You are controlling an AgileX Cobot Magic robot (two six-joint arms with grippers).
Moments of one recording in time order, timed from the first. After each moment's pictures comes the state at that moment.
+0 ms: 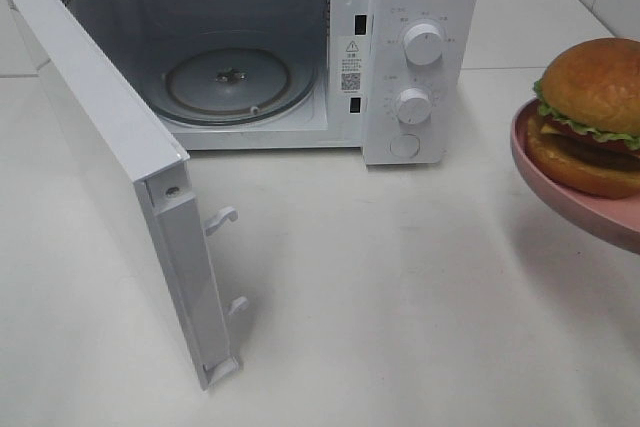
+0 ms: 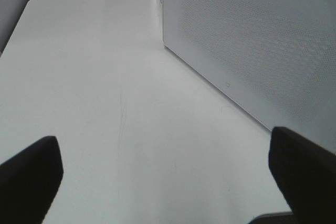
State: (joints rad) left arm 0.02 0.00 -0.52 -0.10 1.09 0.09; right arm 0.67 0.76 -0.36 -0.71 0.68 -0.37
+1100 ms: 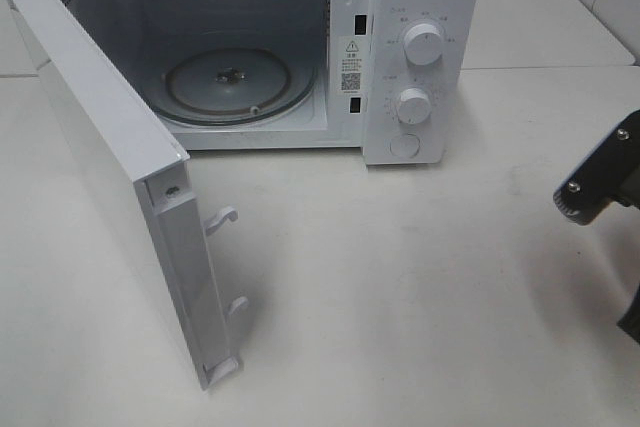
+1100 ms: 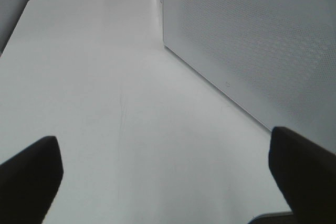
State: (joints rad) left arm 0.02 0.00 -0.52 -0.10 1.09 0.09; right arm 0.67 1.27 -0.50 -0.89 0.93 0.64
